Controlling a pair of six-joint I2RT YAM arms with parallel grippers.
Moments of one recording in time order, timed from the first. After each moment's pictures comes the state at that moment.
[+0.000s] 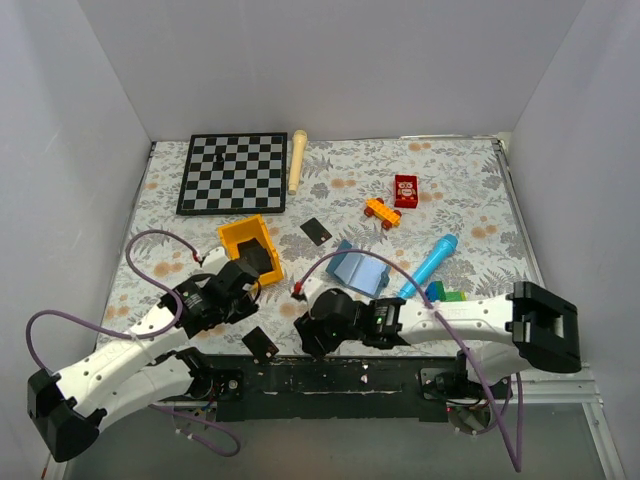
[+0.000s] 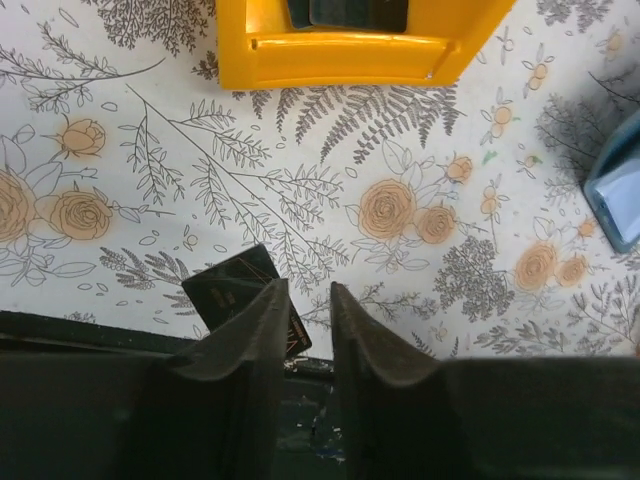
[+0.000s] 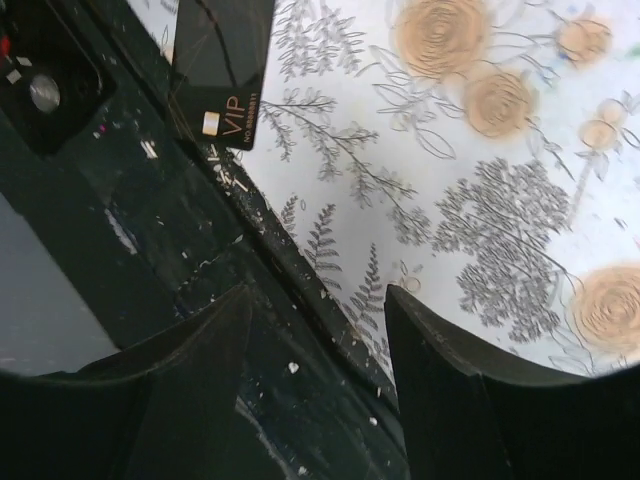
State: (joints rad) left arm -0.79 0.85 0.67 -0.91 -0.36 -1.12; right arm 1.32 1.38 0.78 -0.19 0.06 0.51
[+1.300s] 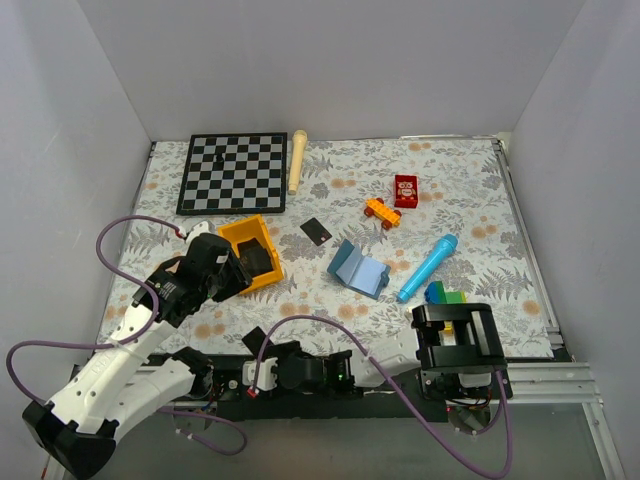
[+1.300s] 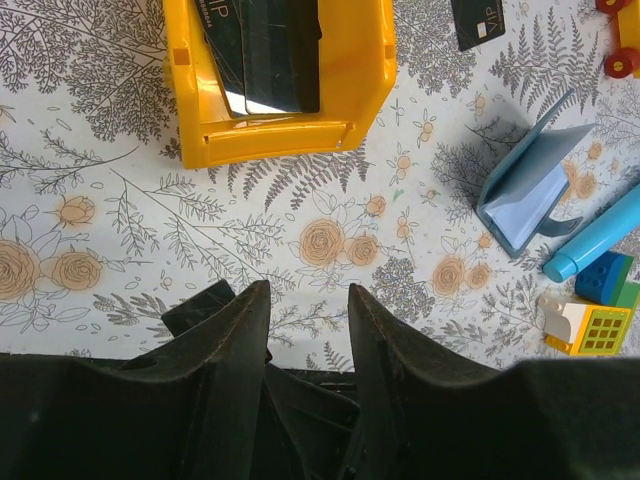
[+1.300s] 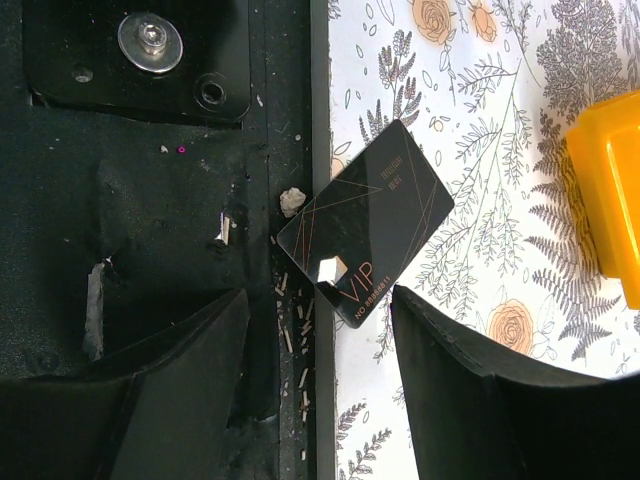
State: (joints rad) left arm -0.56 0.81 0.86 -0.92 -0.21 -0.89; right arm 1.66 1.84 0.82 0.45 0.37 -0.35
